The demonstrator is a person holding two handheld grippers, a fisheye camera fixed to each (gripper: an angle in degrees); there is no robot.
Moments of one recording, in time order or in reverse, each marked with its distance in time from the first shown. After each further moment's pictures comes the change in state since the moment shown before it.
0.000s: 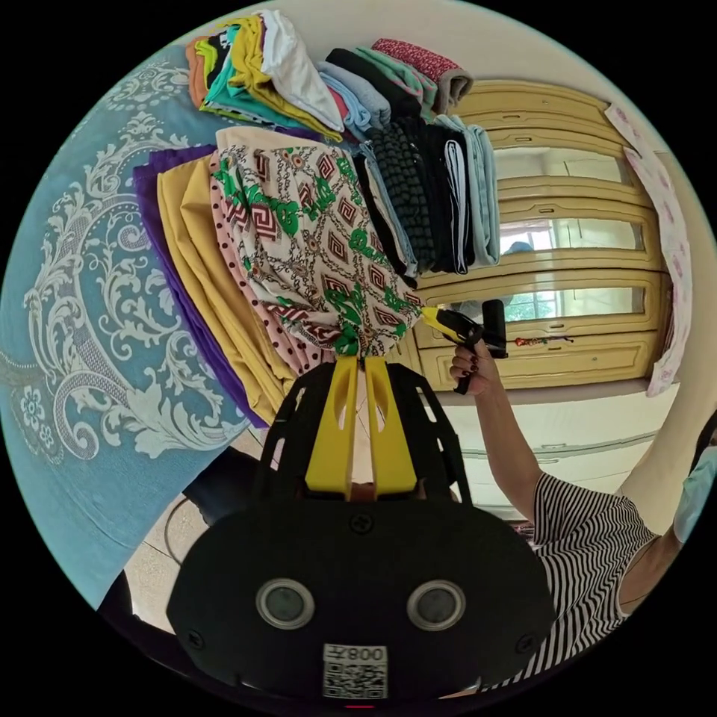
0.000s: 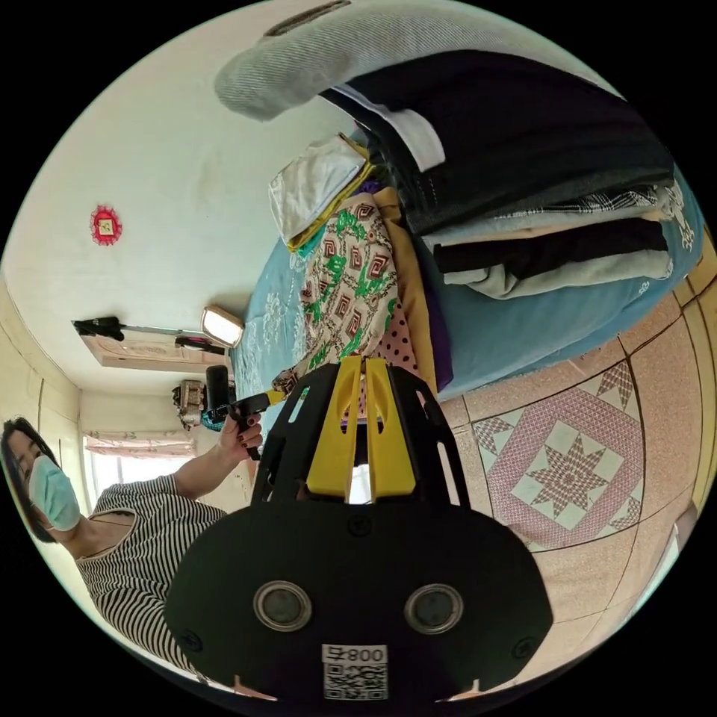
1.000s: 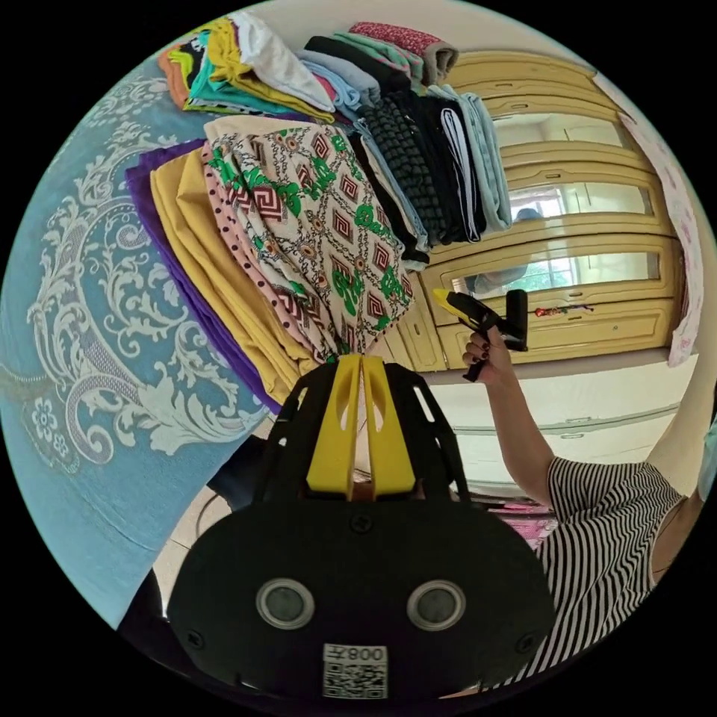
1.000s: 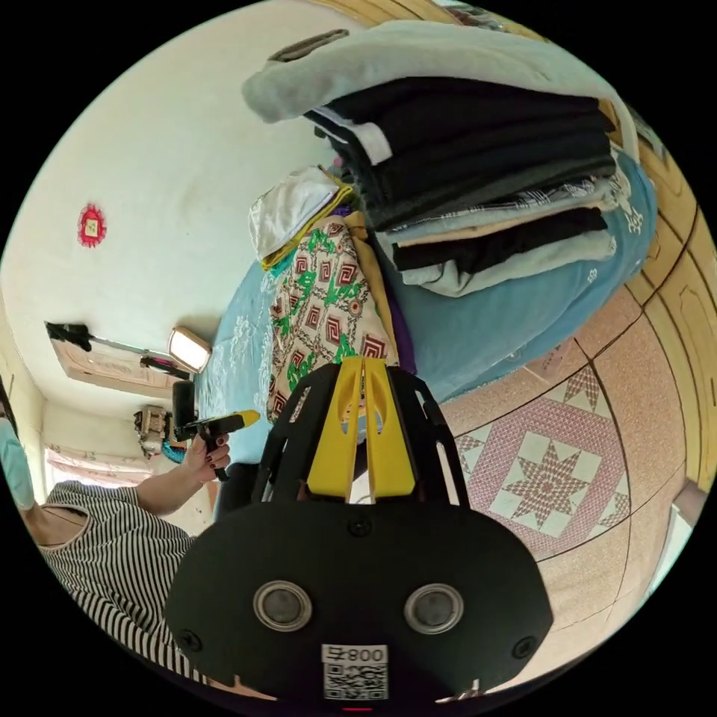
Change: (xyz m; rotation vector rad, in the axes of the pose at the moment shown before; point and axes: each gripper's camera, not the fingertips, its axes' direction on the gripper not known) left arm -0.066 -0.057 0.101 -0.067 -0.127 0.101; right arm -0.053 0.025 -0.039 0.176 0.157 -0.012
